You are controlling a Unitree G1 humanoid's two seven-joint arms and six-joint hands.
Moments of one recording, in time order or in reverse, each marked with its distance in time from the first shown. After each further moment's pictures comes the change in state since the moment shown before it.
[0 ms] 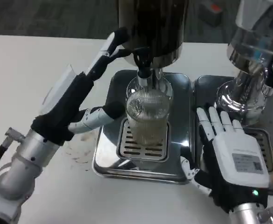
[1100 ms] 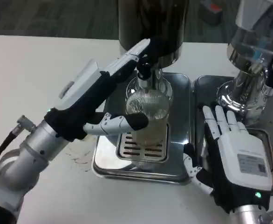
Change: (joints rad) left arm -0.024 -0.022 0.103 -0.079 0.209 -0.033 -0.078; right arm 0.025 0.038 -0.007 -0.032 0.013 0.018 -0.024
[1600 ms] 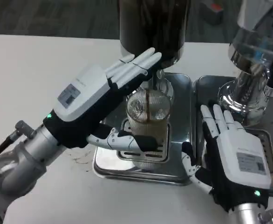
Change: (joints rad) left arm 0.040 0.064 -0.001 -0.137 0.340 0.015 0.288; right arm -0.011 -0.002 -0.001 0.007 0.021 -0.014 0.001
